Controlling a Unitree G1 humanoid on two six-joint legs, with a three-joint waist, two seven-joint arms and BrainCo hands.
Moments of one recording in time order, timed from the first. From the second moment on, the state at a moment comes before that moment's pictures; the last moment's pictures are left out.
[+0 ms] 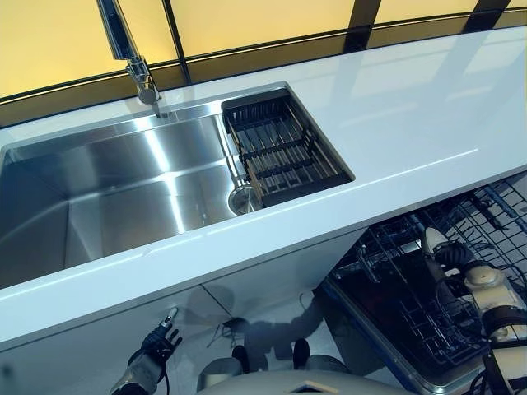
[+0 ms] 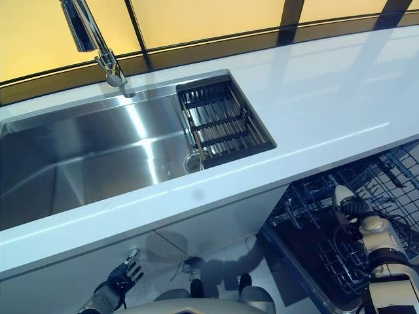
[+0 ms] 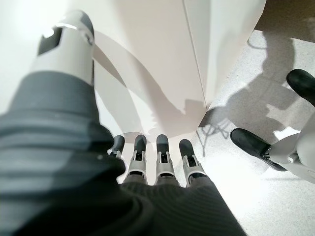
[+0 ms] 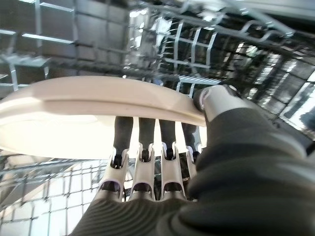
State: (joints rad) left arm 0.05 0.29 0.07 1.04 -0.89 0.08 -0.09; right arm -0.28 -0.76 0.10 0.97 -0.12 0.07 0.10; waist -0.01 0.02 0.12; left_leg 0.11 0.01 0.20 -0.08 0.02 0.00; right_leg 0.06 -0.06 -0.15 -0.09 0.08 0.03
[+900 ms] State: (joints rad) left arm 0.05 0.29 0.07 1.04 -0.89 0.08 -0.09; right arm -0.27 -0.88 0.05 1.02 -0.15 0.14 0.09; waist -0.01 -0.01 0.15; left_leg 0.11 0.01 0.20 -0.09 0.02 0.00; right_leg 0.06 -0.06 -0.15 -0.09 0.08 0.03
